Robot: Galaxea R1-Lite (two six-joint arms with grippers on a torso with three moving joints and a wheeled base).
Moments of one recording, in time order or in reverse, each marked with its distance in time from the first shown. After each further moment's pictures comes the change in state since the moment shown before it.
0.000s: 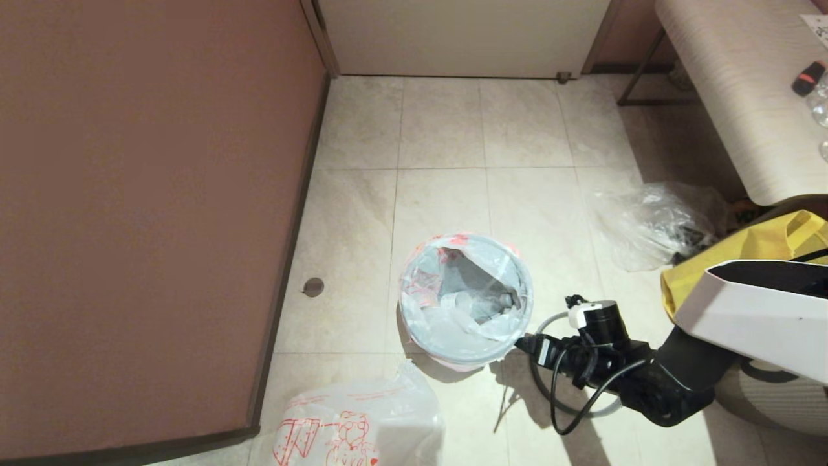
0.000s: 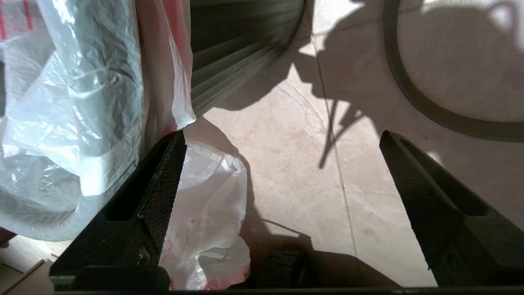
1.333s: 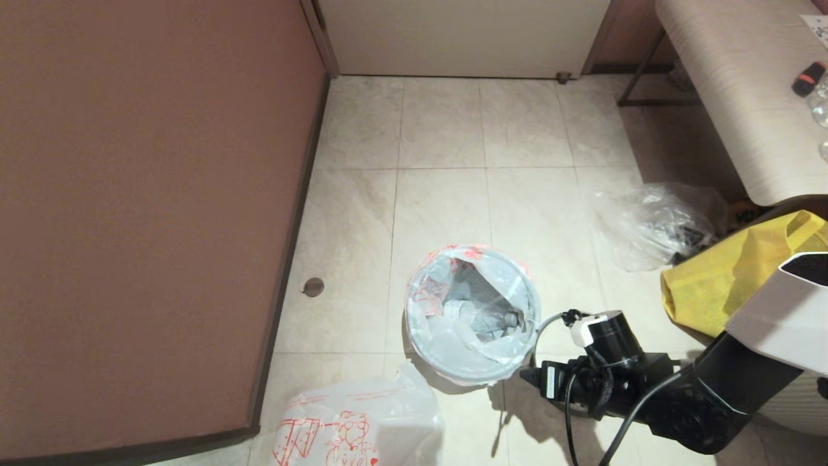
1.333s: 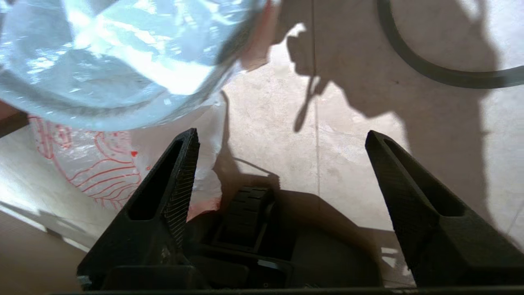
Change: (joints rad) left arm 0.000 0.000 0.000 0.000 0.001 0.000; right arm 0.097 -0.193 0.135 0.194 -0.062 -0.094
